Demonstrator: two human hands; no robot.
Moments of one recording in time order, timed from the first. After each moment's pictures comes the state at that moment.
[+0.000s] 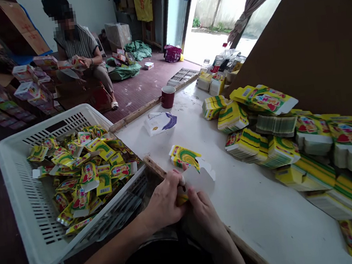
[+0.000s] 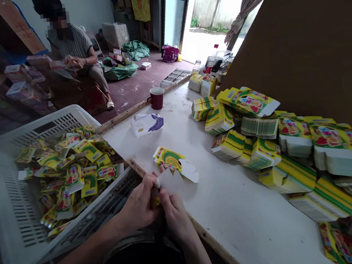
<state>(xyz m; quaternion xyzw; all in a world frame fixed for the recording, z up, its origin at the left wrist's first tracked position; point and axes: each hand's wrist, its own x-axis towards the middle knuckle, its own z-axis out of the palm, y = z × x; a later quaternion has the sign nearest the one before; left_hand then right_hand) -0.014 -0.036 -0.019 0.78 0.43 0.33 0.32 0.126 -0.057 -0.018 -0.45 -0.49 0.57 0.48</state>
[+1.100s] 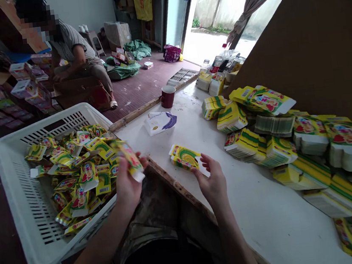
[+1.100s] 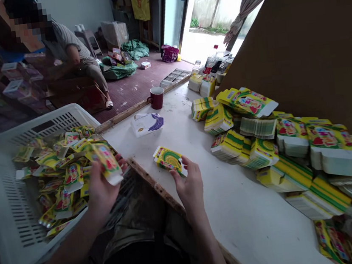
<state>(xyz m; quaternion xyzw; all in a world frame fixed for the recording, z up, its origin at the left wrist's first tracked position) -0.058 -0.005 0.000 0.18 0.45 0.70 0.52 0.158 -0.011 -0.031 -0.64 -0.63 0.19 0.41</state>
